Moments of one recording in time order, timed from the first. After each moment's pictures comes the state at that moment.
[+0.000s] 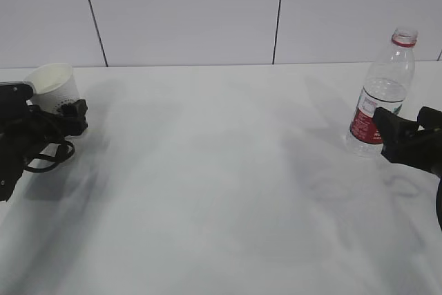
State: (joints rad) left arm -0.06 2.30 -0.89 0.01 -1.13 -0.15; right arm 0.08 1.71 -0.29 -0.08 -1.15 0.11
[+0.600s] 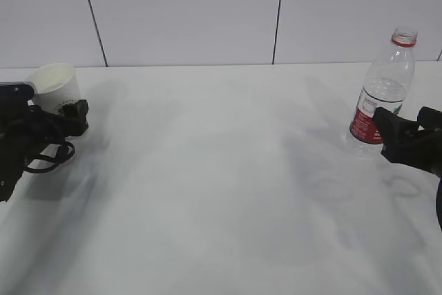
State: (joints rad) left arm -0.06 2.30 -0.89 0.02 -1.13 -0.14; right arm 0.08 1.71 -0.29 -0.09 -1.15 0.11
